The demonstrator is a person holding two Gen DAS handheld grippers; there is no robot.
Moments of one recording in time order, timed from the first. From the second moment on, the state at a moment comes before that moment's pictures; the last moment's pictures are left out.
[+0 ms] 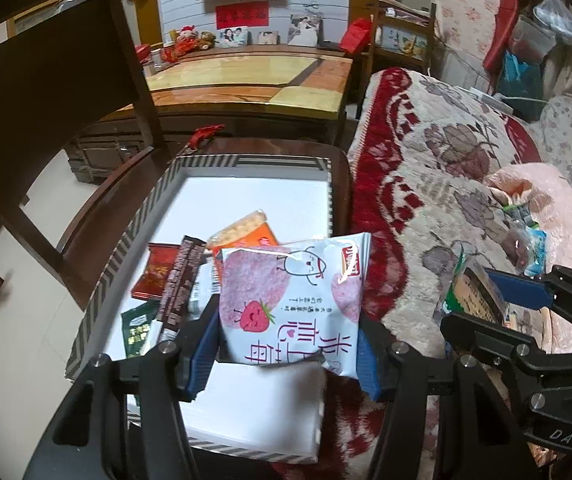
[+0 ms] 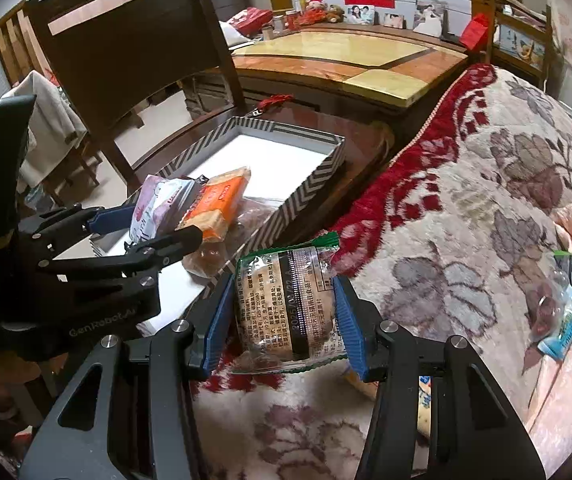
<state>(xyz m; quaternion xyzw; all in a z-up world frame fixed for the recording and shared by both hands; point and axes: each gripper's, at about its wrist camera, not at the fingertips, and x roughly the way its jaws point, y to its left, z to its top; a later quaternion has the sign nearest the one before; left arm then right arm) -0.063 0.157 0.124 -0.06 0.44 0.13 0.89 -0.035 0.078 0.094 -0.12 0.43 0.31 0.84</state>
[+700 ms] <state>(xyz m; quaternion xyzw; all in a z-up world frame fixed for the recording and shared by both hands) -0.071 0.225 0.105 -0.11 0.45 0.19 0.86 -0.008 0.150 0.086 -0.15 0.44 0.36 0.81</state>
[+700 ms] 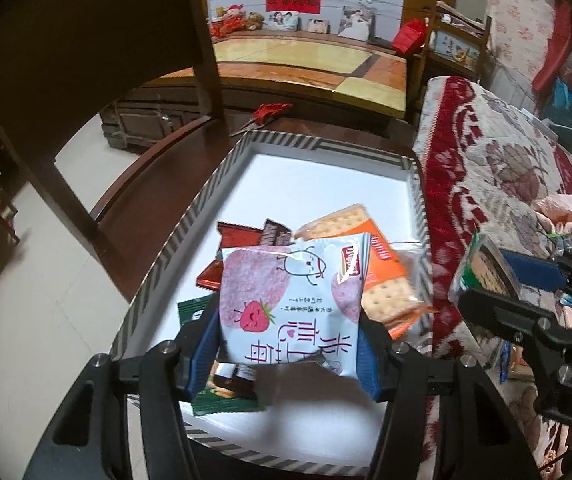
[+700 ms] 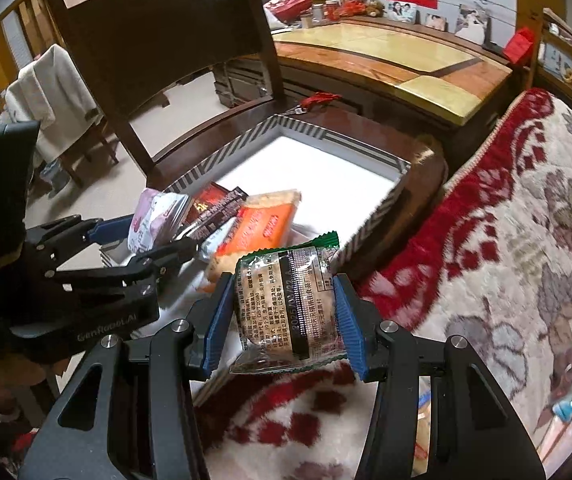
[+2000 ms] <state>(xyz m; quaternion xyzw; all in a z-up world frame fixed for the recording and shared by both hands) -0.066 0.259 0.073 -0.15 0.49 0.23 0.83 0.033 0.222 0.055 -0.14 0.46 0.39 0.79</state>
